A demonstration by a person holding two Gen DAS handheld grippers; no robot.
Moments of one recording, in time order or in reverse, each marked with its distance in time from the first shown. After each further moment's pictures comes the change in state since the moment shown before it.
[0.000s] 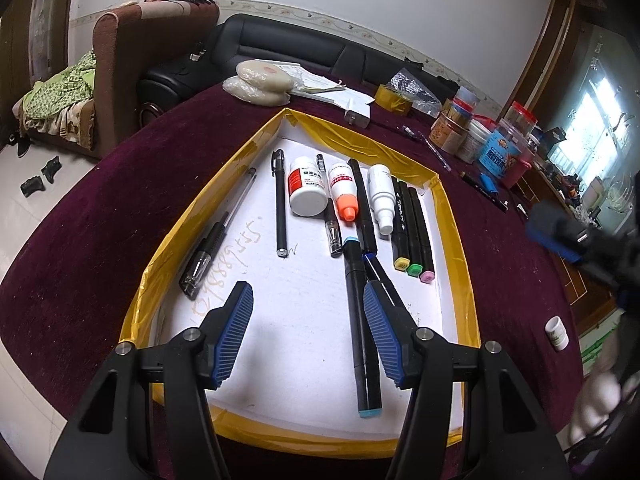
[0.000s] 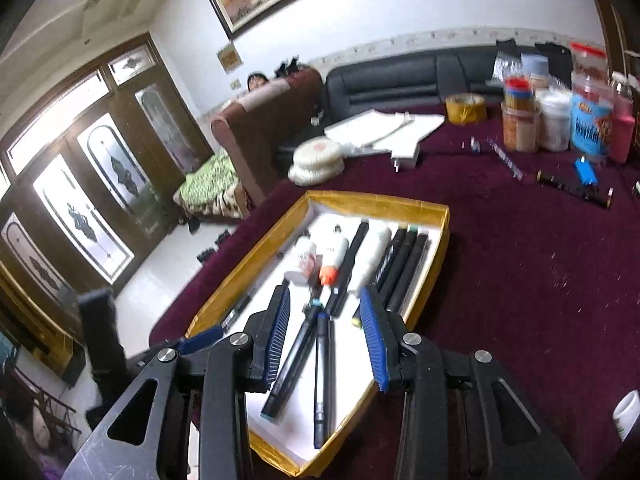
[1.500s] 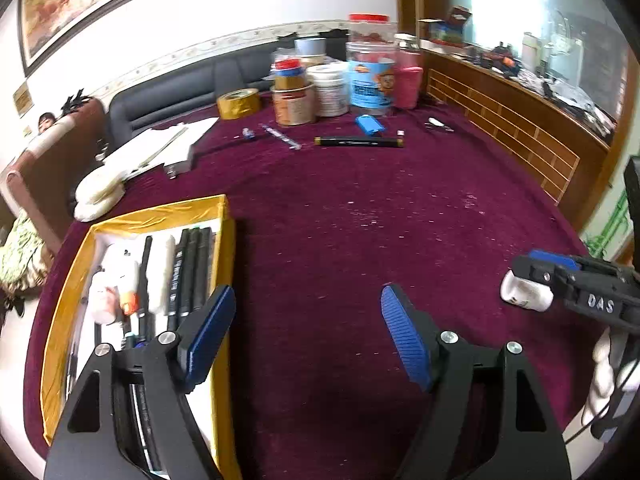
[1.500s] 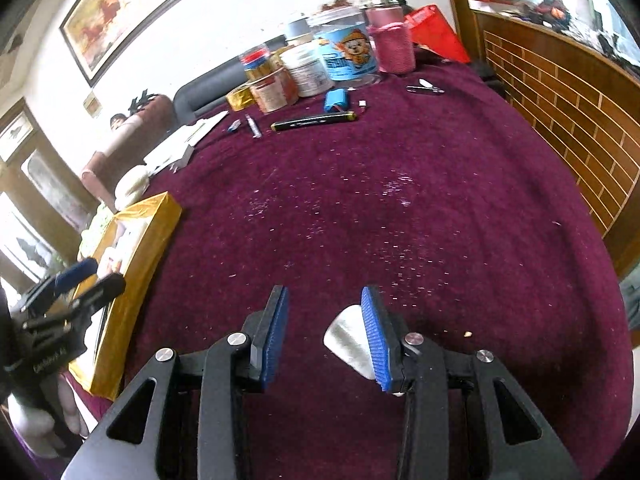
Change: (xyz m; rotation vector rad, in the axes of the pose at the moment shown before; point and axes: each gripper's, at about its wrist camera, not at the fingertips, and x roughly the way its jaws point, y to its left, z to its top) left arm 0.036 -0.250 -0.002 0.536 0.013 0.002; right arm -0.124 -0.221 -0.081 0.316 -0.026 -0.348
